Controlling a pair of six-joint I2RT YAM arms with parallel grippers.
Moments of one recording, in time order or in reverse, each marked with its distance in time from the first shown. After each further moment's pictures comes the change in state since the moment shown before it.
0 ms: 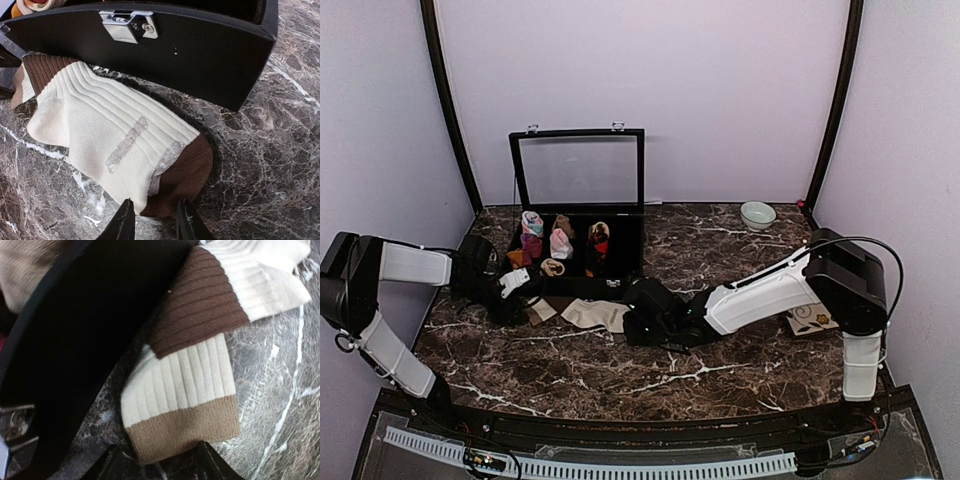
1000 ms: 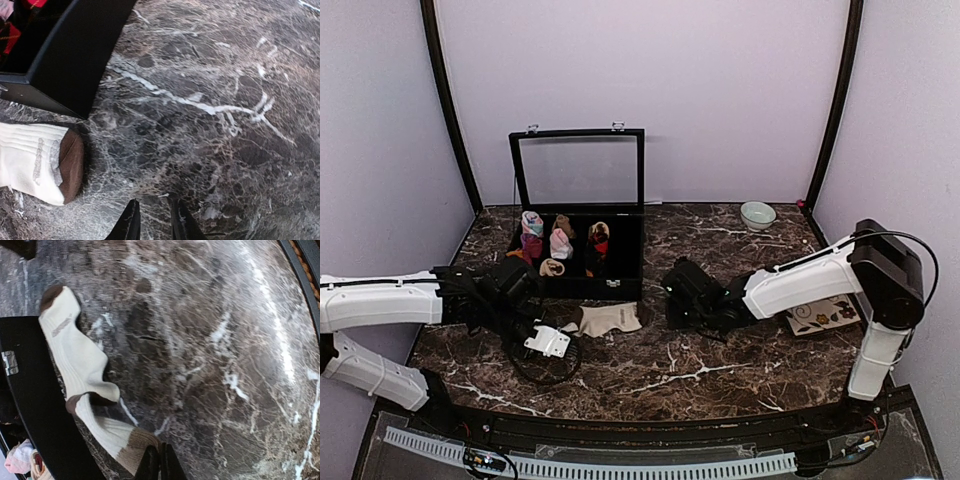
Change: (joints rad) left arm -0.718 -0.337 0.035 -0.305 -0.336 0.283; right arm -0.117 -0.204 -0.177 -0.136 0.123 0.044
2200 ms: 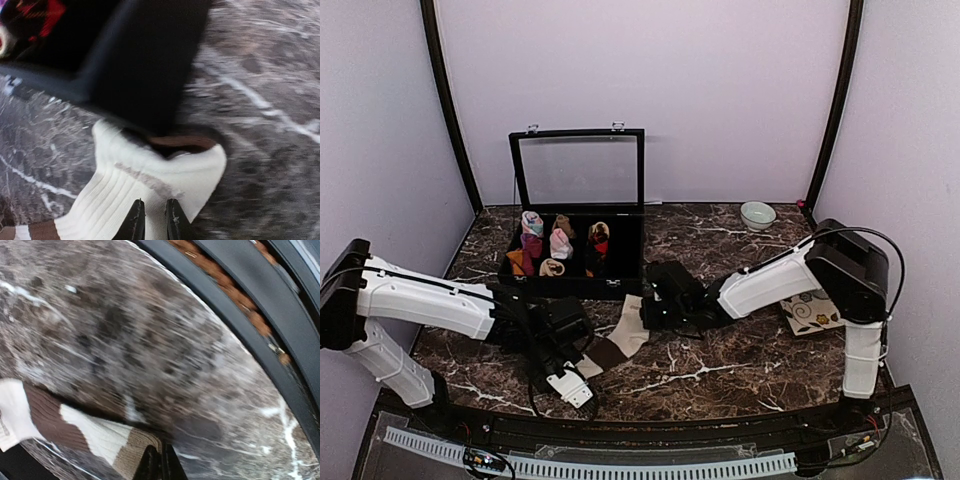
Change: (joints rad) left arm -0.281 0.264 0.077 -0.093 -0.045 0.159; right arm -0.013 0.211 0.134 0.208 -0.276 -0.034
